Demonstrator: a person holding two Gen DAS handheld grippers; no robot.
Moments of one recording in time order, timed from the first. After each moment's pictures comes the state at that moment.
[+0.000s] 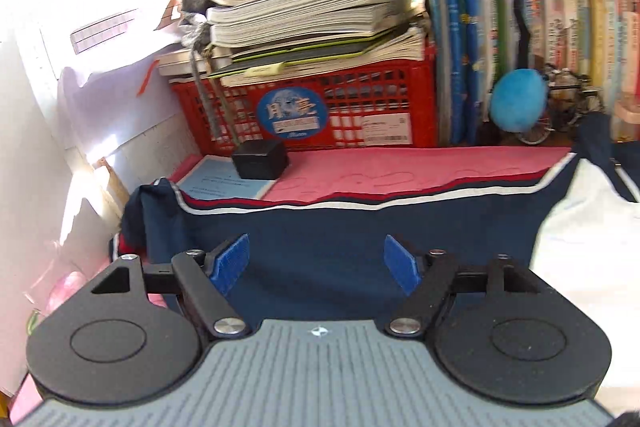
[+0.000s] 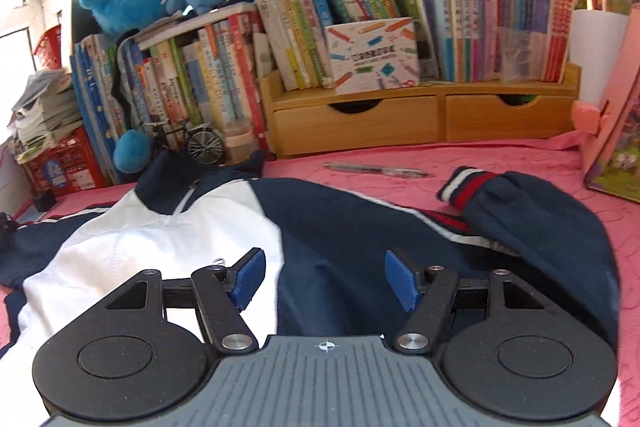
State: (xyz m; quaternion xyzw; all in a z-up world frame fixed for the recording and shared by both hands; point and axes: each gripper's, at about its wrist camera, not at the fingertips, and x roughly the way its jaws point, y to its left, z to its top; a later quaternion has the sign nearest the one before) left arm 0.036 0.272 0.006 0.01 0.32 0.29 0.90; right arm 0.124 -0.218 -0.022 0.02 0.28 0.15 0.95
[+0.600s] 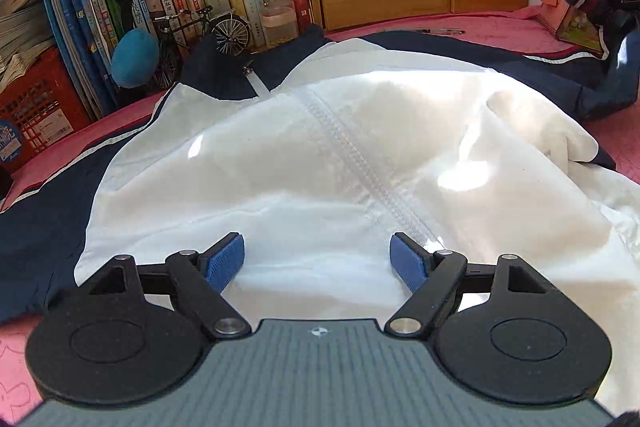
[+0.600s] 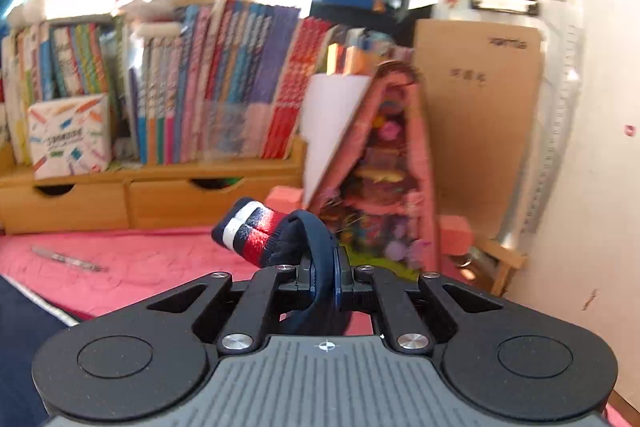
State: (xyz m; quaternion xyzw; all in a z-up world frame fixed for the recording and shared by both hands) left arm 0.046 0.070 -0.037 0.06 0.40 0.02 0.91; right arm 0.178 -0.392 0.005 -0.01 0.20 -0.13 0.97
